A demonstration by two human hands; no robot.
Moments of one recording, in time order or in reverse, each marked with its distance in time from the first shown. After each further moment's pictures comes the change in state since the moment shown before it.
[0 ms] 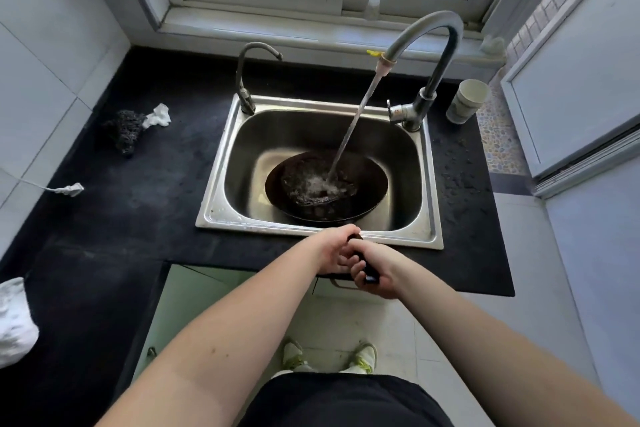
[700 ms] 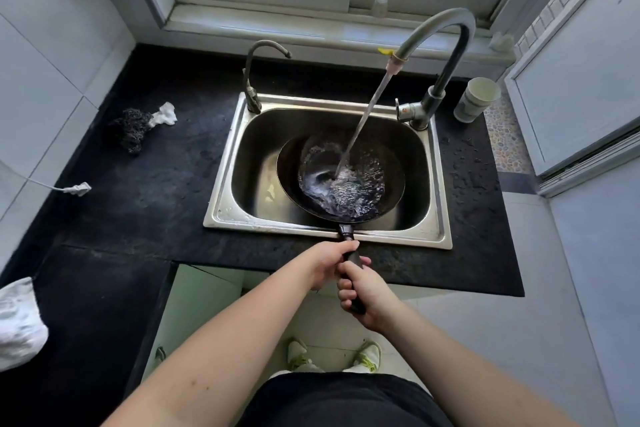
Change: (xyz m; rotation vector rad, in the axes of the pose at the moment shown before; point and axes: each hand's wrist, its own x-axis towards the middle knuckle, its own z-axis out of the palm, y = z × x) left_hand -0.002 -0.032 -0.029 0.031 -0.150 0.039; right_hand 0.009 0.057 0.027 0.141 0.040 -0.214
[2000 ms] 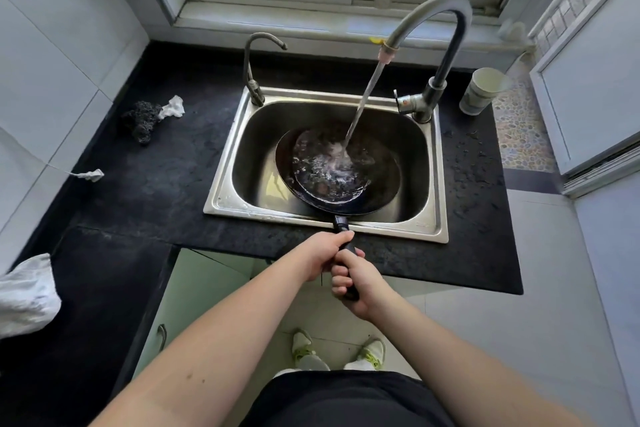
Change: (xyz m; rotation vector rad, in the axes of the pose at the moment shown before) left_hand -0.010 -0.002 0.025 0.035 0.177 0.116; right_hand -0.012 -0.006 -0.014 0.145 -0.086 0.042
